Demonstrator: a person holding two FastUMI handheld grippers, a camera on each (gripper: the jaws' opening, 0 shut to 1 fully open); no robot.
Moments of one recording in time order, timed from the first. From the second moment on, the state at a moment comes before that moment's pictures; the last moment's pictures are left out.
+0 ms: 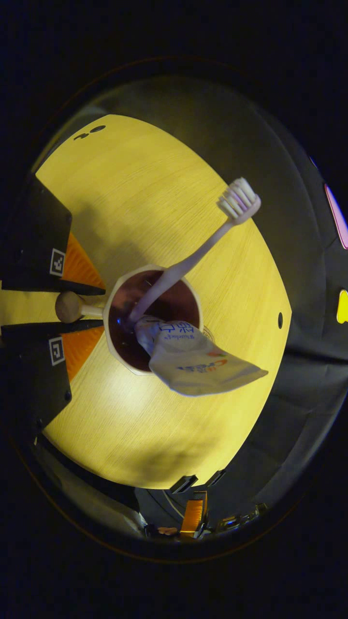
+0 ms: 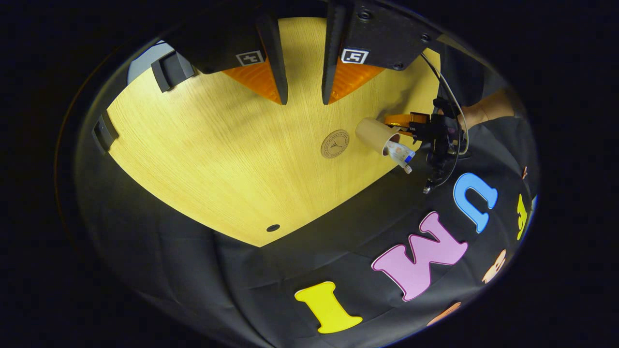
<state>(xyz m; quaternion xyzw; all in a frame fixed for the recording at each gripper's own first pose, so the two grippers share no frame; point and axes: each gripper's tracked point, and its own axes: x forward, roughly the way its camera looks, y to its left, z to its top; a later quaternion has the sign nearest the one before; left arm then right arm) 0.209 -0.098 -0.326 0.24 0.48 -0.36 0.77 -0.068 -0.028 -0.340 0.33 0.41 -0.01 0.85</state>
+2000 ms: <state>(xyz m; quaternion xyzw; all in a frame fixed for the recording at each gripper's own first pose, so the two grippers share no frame) 0.213 -0.214 -0.300 0.18 0.42 -0.32 0.83 -0.054 -0.107 -0.369 0.33 0.44 0.07 0.83</state>
